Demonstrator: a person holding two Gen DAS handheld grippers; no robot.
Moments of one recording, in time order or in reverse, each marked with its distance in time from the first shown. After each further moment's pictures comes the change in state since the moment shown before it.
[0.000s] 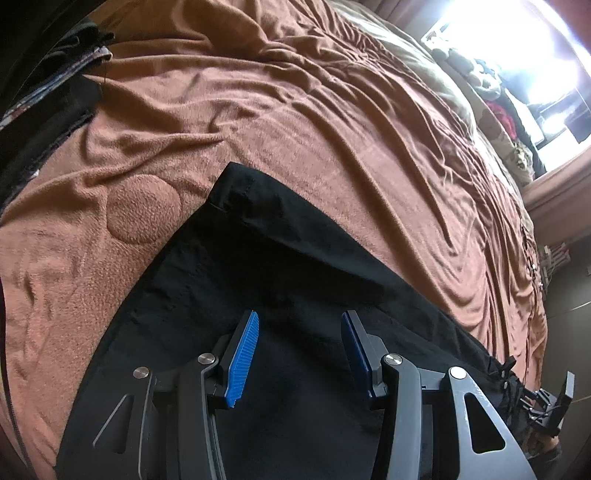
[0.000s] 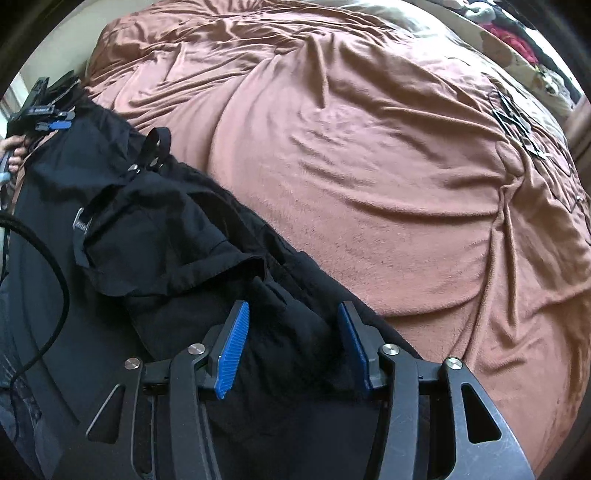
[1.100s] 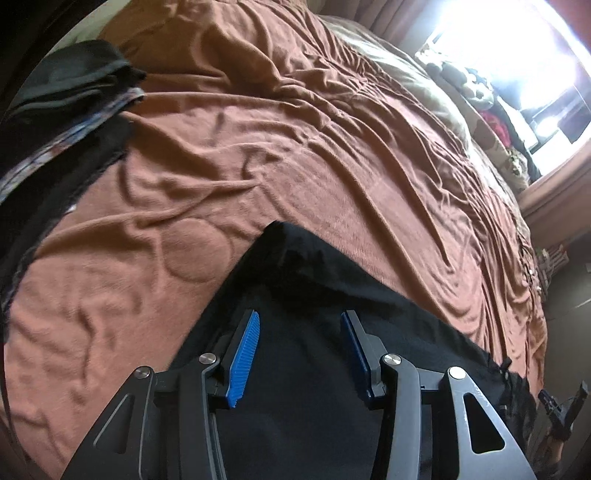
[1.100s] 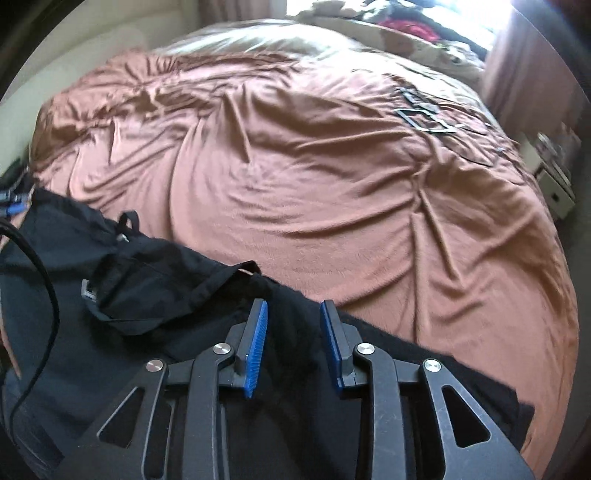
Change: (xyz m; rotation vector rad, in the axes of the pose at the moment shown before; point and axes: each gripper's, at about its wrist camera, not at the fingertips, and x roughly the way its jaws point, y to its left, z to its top) left arm -0.047 0.027 0.009 0.035 -0.069 -0.003; right arm -0.070 0.017 -0.028 0.356 -0.190 -0.159
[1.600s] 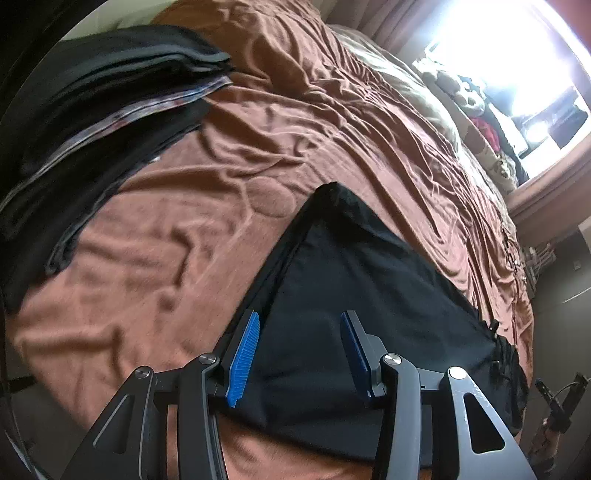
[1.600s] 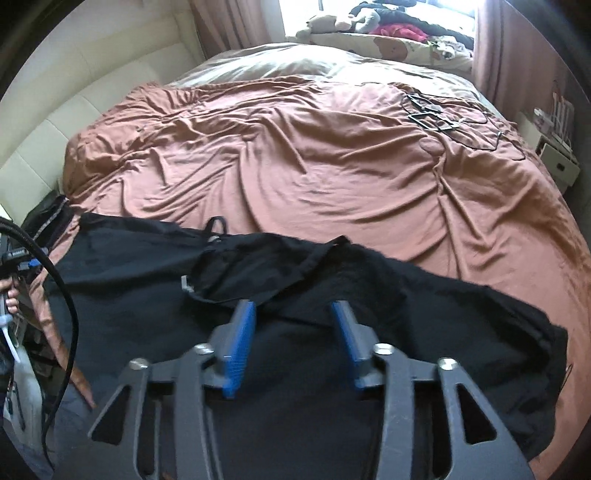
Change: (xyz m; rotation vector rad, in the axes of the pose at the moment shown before) left arm -0.068 0.058 -0.056 -0.025 -0.008 -0.042; right arm -0.069 0.049 -0.046 0.095 -0.071 0.120
